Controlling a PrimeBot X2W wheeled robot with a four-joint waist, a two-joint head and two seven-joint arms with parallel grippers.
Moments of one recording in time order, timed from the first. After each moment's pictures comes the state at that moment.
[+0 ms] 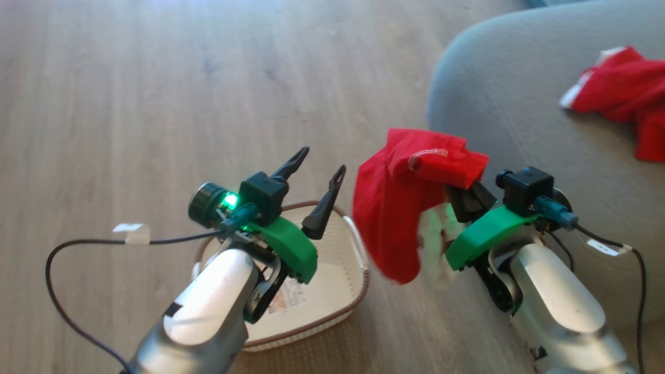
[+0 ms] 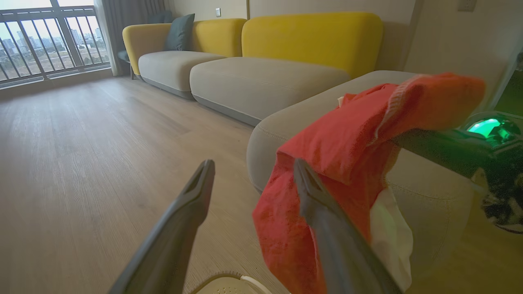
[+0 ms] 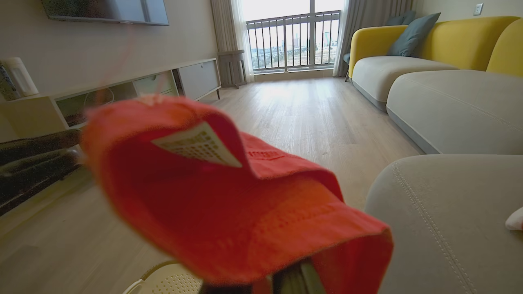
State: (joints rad) left arm -0.52 0.11 -0.67 0.42 -0.40 0.00 -0.24; right arm -0.43 -0.13 0.36 0.51 0.35 0.13 -0.25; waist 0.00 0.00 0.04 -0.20
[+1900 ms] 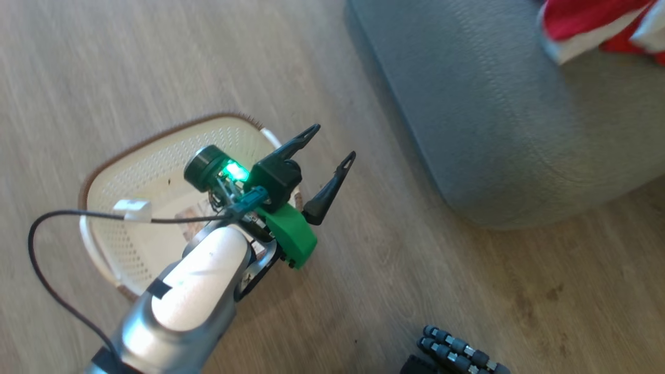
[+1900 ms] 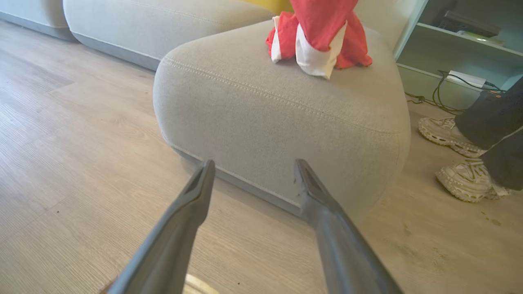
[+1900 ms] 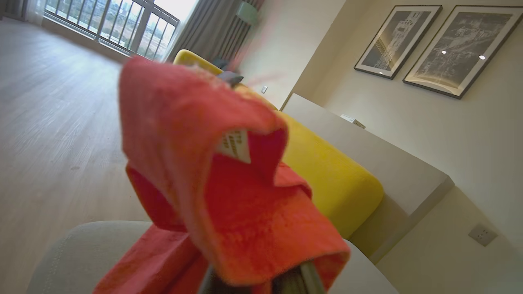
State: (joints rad) left arm -0.58 0.17 -0.69 0.33 -0.30 -0.08 -0.18; right arm -1.10 -0.54 0.04 0.64 0.11 0.13 -0.20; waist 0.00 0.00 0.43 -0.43
